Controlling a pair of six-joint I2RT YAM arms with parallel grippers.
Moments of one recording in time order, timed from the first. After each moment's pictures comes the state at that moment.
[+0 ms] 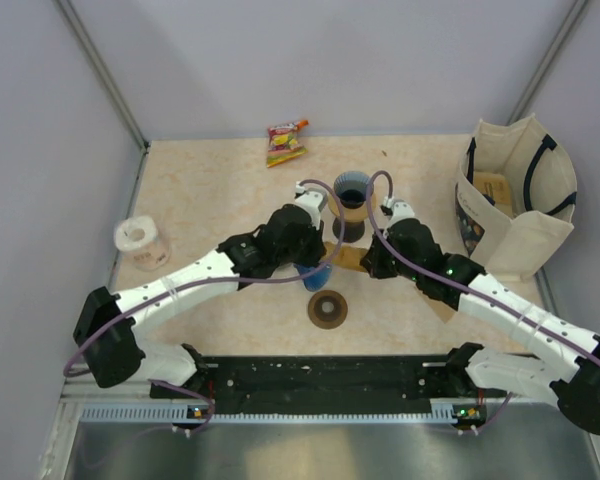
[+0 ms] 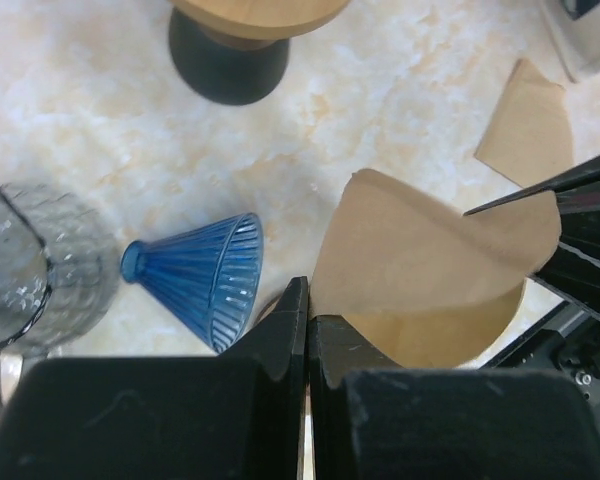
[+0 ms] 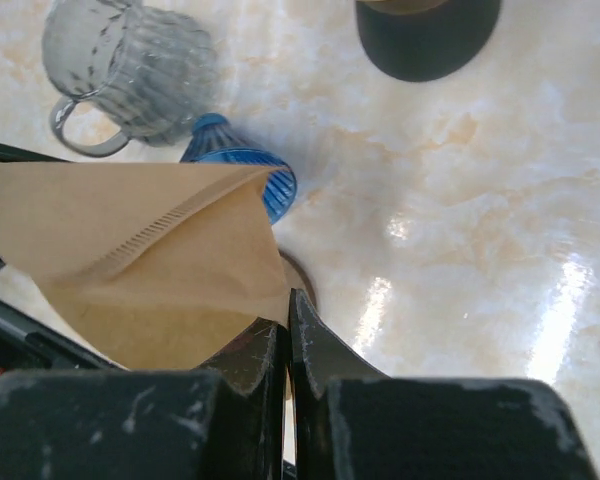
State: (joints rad) left arm -0.88 1.35 1.06 -0.30 -0.08 -0.43; right arm 0.74 1.03 0.79 -0.37 0.08 0.56
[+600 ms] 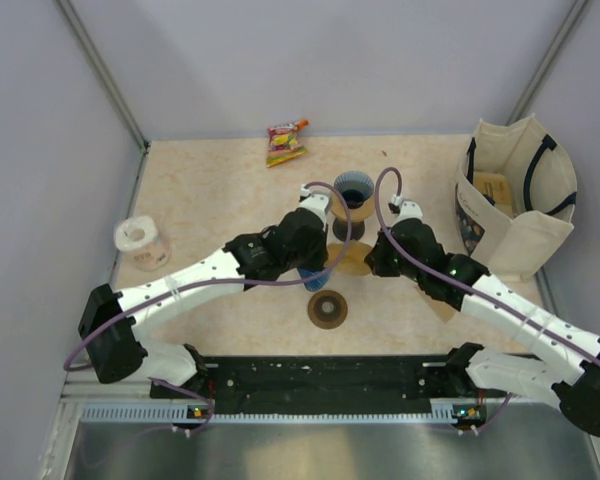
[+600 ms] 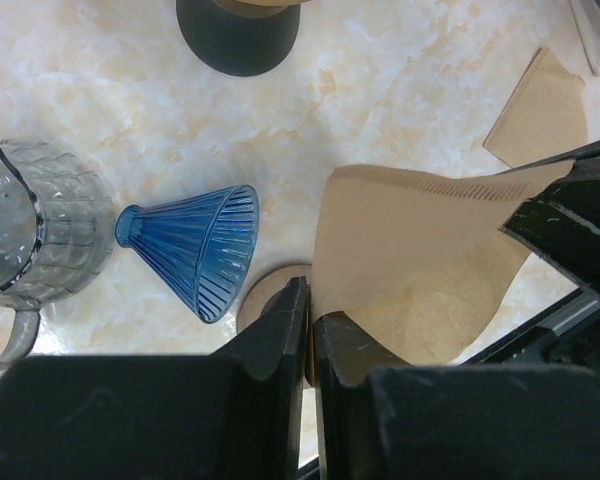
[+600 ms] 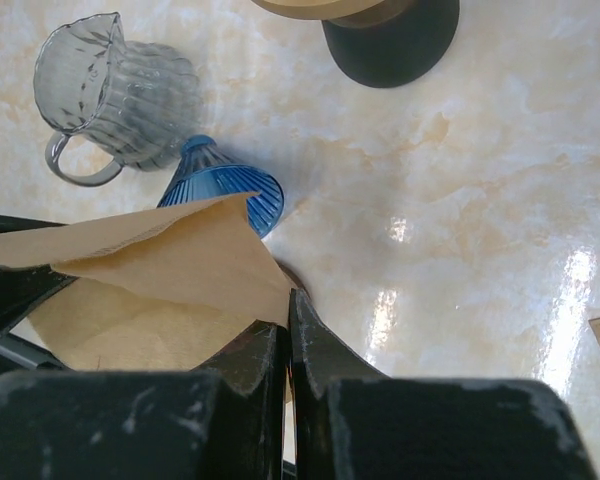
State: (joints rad) left arm -0.95 1.39 1.15 -0.45 -0.22 -0.52; right arm 0.74 1.02 0.81 -0.43 0.18 0.63
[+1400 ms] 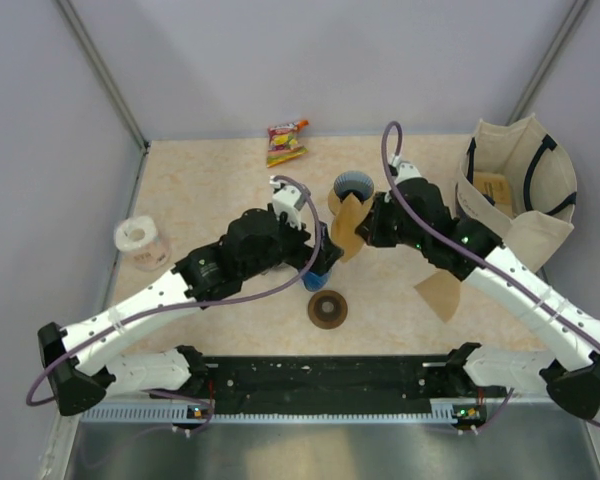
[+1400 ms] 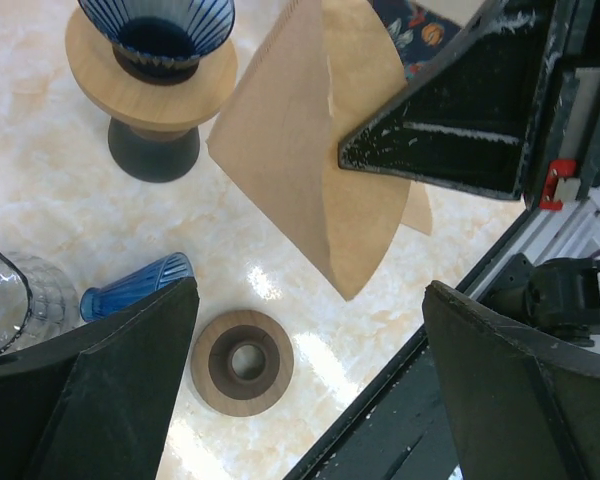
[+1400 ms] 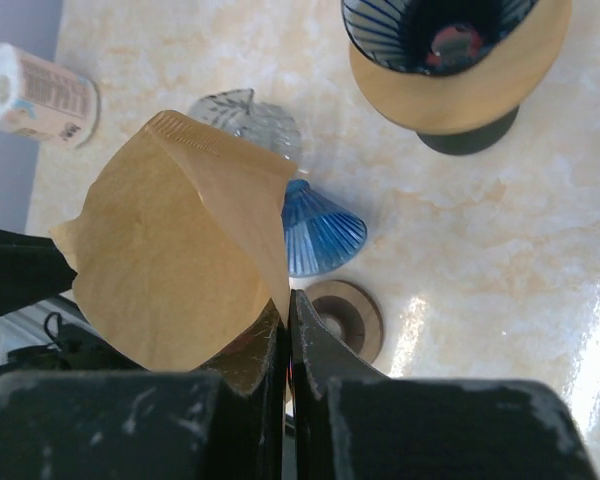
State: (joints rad) left arm -0.95 1.13 1.08 -0.31 -0.07 -0.44; right arm 0.74 1.13 1.18 -0.63 0.11 0.62
